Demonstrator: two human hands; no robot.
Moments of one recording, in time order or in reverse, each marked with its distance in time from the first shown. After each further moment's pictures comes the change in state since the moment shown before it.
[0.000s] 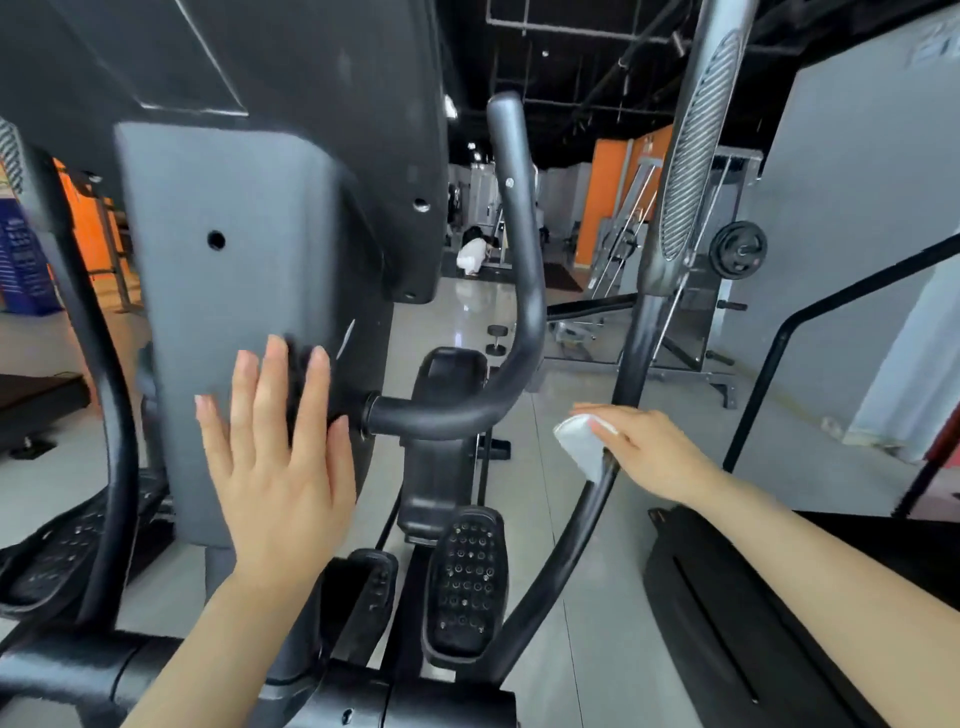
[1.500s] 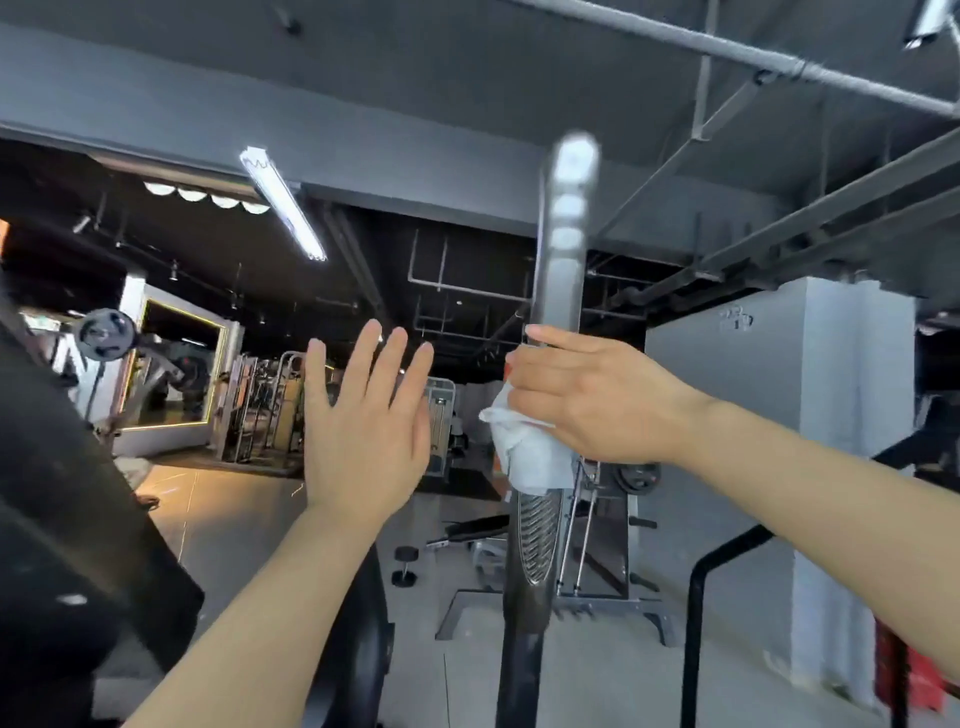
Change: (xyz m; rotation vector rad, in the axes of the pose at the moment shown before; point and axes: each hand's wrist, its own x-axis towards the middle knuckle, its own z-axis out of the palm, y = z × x) left_hand 0.274 0.161 0.171 -0.039 0.112 0.131; right_hand 0.168 0.066 -0.271 -1.188 0.367 -0.688
